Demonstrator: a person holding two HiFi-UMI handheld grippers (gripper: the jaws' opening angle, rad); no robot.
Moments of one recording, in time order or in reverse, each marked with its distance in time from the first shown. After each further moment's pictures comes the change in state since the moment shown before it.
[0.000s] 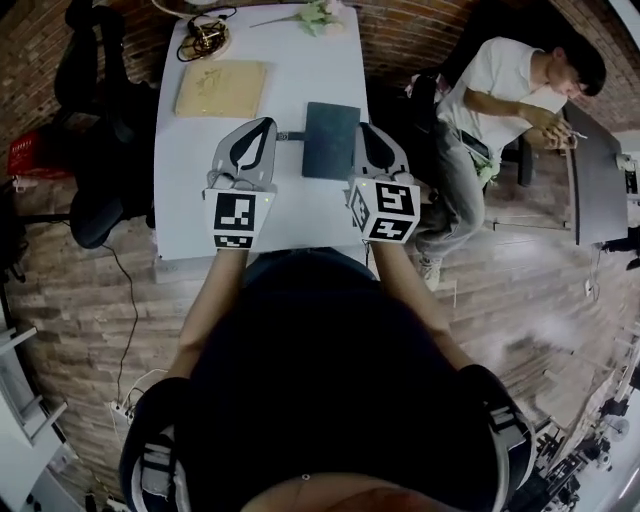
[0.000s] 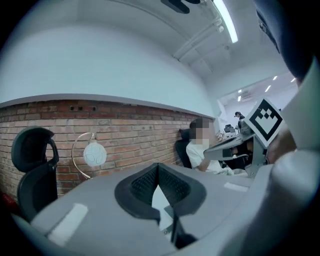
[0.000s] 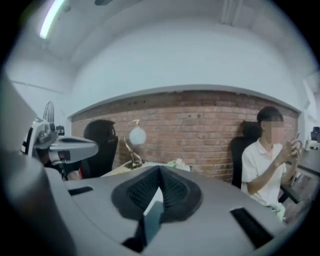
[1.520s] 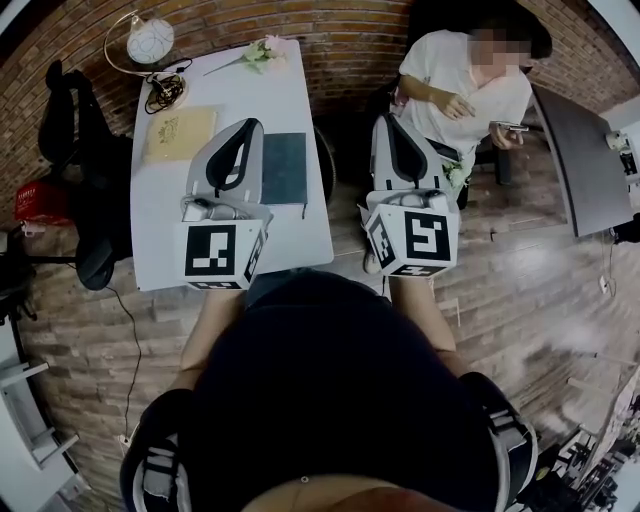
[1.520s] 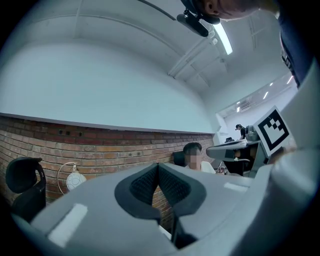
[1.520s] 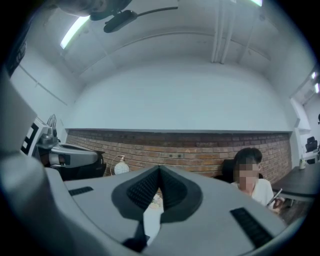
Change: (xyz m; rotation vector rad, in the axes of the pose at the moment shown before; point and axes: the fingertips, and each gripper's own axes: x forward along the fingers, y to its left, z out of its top) left arm 0.022 -0.116 0.168 0.006 -0.186 0.014; right arm -0.136 -0.131 0.133 -0.069 -0.349 -0.088
